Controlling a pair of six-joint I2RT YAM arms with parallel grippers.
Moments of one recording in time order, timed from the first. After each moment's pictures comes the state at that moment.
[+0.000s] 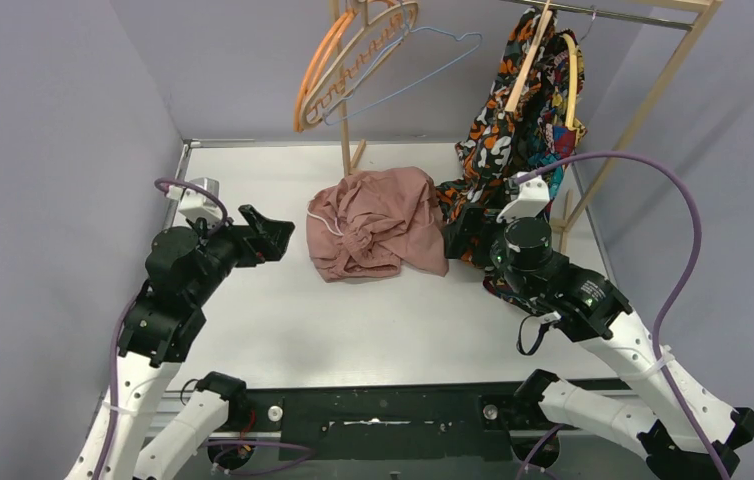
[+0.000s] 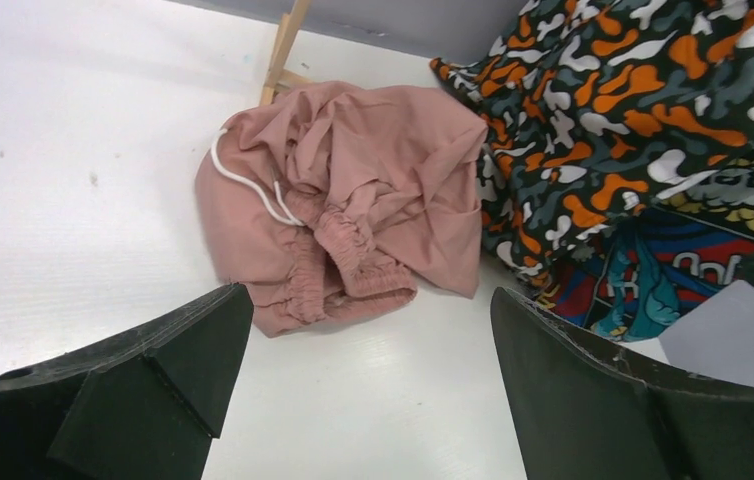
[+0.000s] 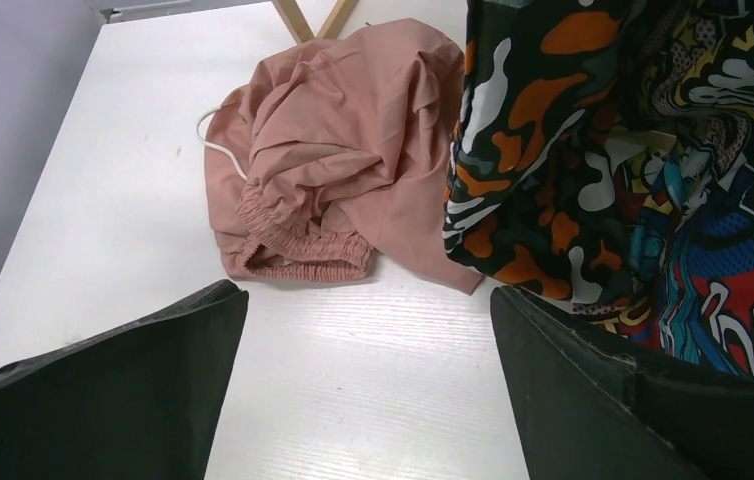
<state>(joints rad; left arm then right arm) -0.32 0.70 0.97 -0.46 0.06 -0.54 0.76 0.89 1.15 -0.65 0.44 0.48</state>
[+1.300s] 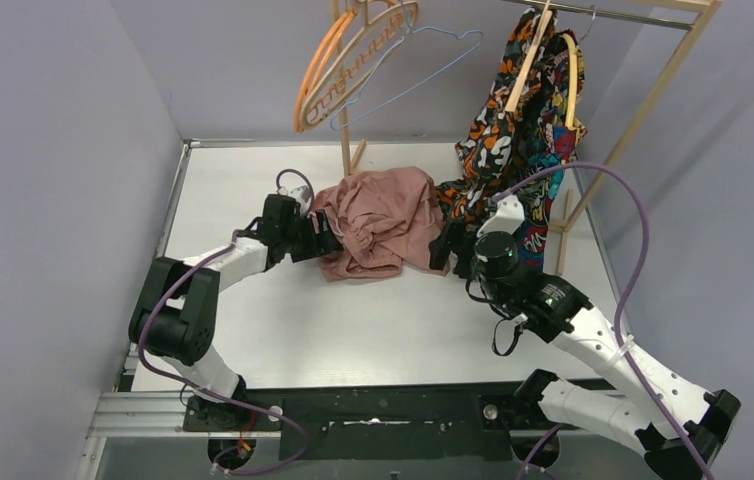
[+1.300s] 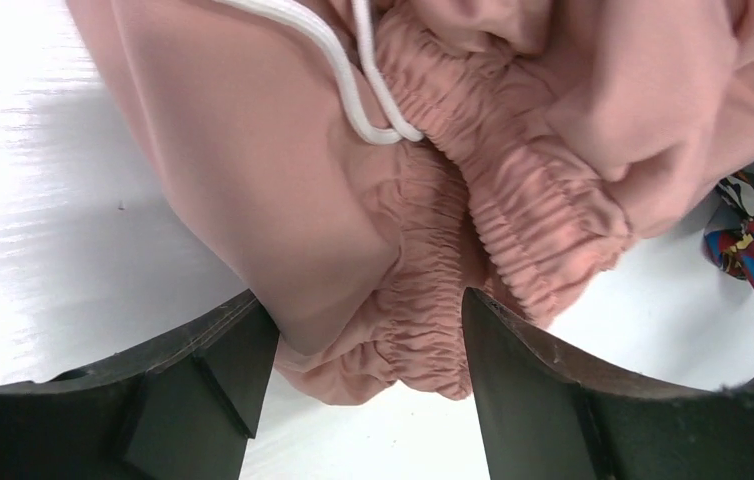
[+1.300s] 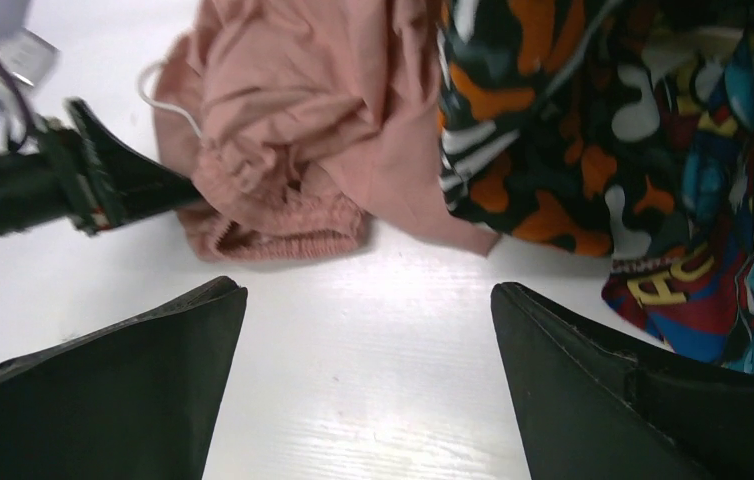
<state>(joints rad) -0.30 1.67 0.89 -0.01 0.29 -0.54 0.76 0.92 0.96 -0.48 0.45 0.57</state>
